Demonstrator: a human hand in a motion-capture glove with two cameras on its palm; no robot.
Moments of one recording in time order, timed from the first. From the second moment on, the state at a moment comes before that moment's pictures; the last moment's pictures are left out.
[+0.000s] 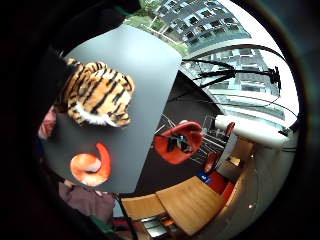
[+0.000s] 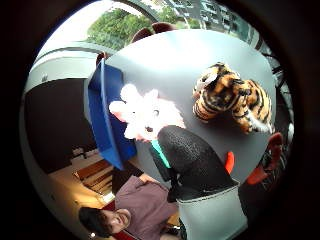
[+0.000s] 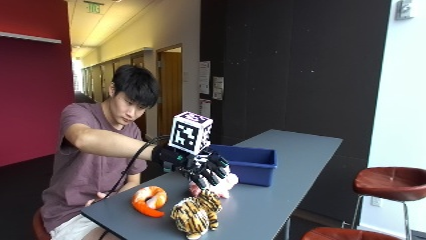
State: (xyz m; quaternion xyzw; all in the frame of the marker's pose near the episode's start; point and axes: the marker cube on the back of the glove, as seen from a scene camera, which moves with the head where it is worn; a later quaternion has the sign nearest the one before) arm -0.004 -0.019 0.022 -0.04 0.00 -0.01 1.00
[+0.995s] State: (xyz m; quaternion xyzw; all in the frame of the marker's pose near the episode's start) arm 0.013 -0.052 0.114 -0.09 0.02 0.00 1.00
